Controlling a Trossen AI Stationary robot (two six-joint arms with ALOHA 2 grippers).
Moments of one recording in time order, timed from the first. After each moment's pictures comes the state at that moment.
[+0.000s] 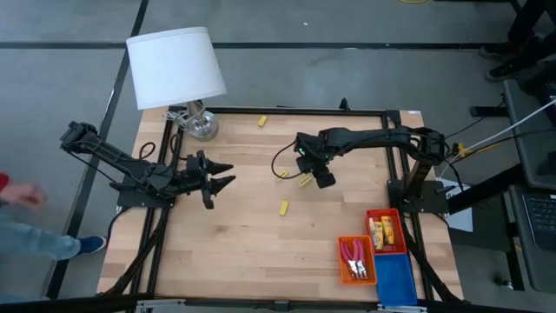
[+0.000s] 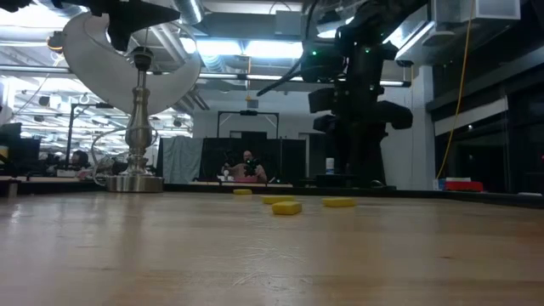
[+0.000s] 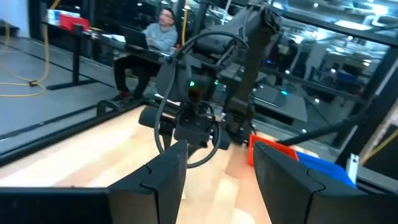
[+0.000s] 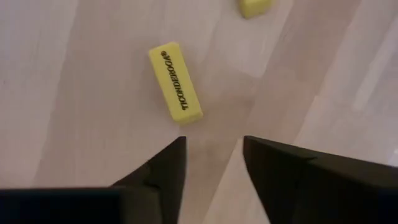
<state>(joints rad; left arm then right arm) -0.42 0.74 0.42 0.32 -0.74 -0.32 -0.21 1.80 1.24 -0.82 -0.02 -0.59</state>
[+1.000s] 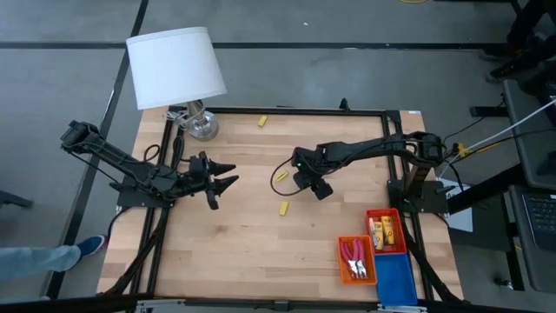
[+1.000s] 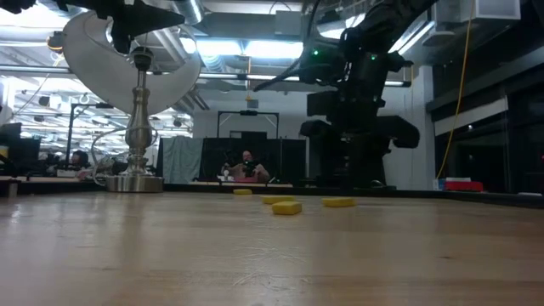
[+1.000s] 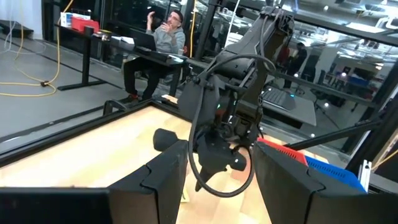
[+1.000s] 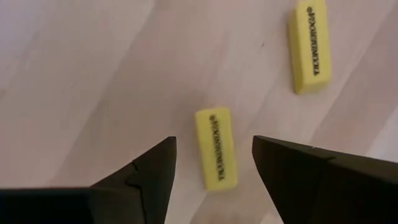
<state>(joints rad) -0.42 0.82 0.42 0.39 -0.78 -0.32 -0.12 1.82 1.14 -0.59 -0.05 -0.69</state>
